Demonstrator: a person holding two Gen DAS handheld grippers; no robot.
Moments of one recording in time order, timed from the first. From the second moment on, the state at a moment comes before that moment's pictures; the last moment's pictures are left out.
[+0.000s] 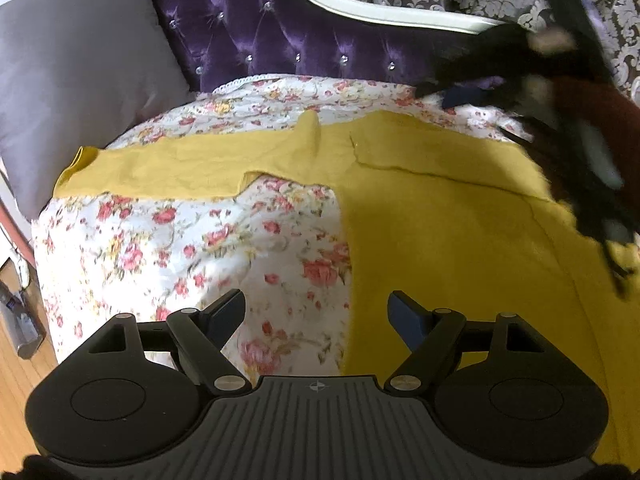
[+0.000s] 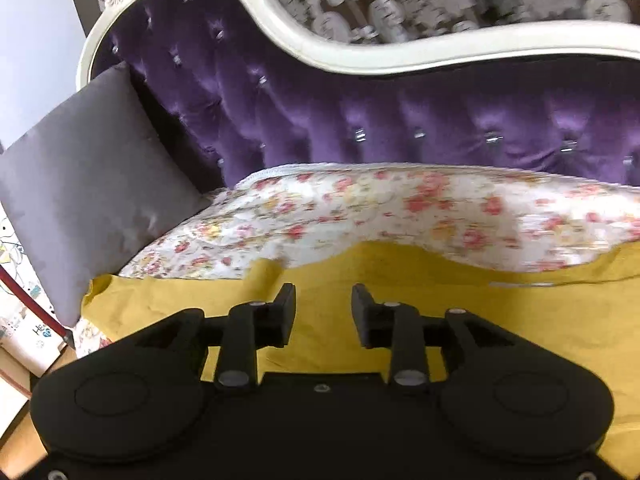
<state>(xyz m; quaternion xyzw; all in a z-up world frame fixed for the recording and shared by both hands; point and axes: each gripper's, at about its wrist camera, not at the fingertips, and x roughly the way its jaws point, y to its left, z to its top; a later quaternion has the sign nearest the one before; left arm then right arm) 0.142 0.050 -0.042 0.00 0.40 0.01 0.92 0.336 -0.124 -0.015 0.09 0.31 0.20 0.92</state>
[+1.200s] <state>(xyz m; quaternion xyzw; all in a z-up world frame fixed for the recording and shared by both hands) 0.292 -0.014 -0.078 0.02 0.41 -0.04 0.91 0.315 -0.365 -0.061 0.06 0.31 0.00 0.95</state>
